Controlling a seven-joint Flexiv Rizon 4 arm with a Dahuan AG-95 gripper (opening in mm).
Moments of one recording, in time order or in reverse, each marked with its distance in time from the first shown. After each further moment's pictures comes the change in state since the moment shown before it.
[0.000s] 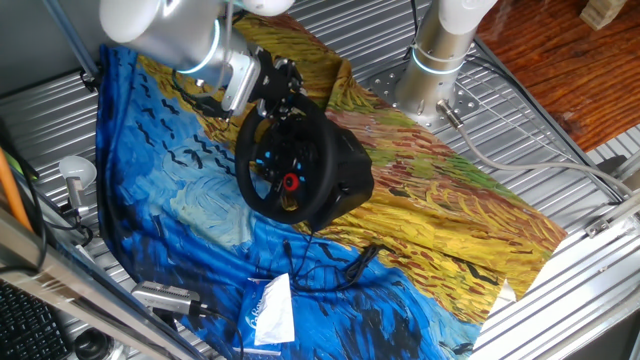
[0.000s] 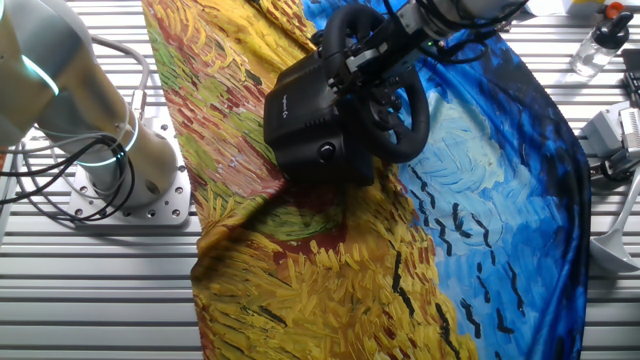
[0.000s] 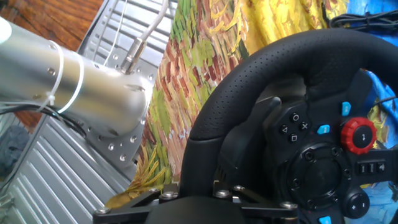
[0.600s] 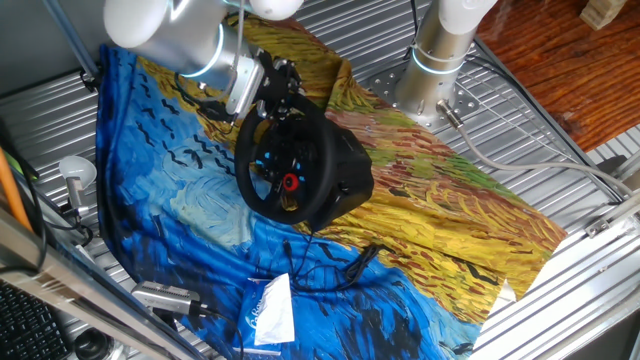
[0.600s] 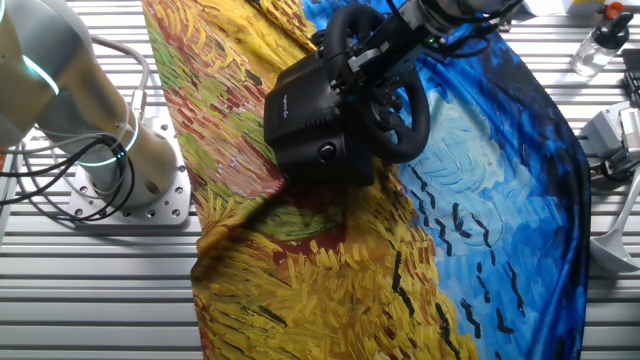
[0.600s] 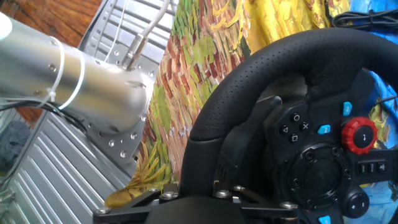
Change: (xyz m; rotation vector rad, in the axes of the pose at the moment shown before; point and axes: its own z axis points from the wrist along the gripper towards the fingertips) arm 0.003 -0.002 -0.001 -0.004 0.040 -0.015
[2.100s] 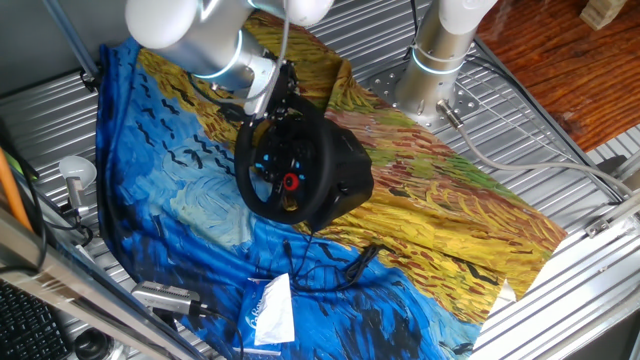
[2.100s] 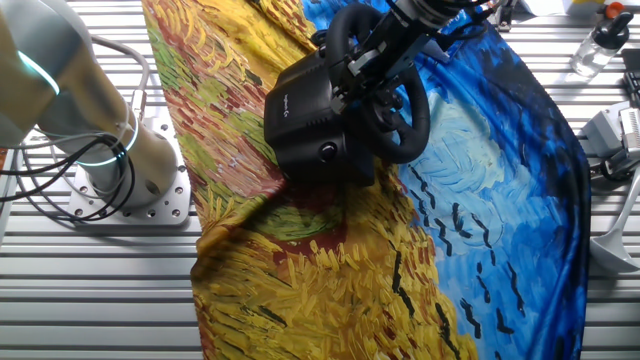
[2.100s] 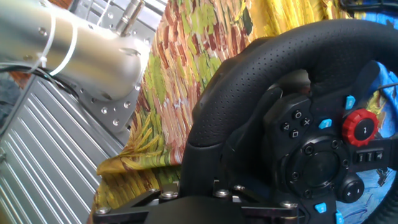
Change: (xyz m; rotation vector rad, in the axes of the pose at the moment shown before) arm 0.011 -0.002 0.002 0.037 0.109 -0.050
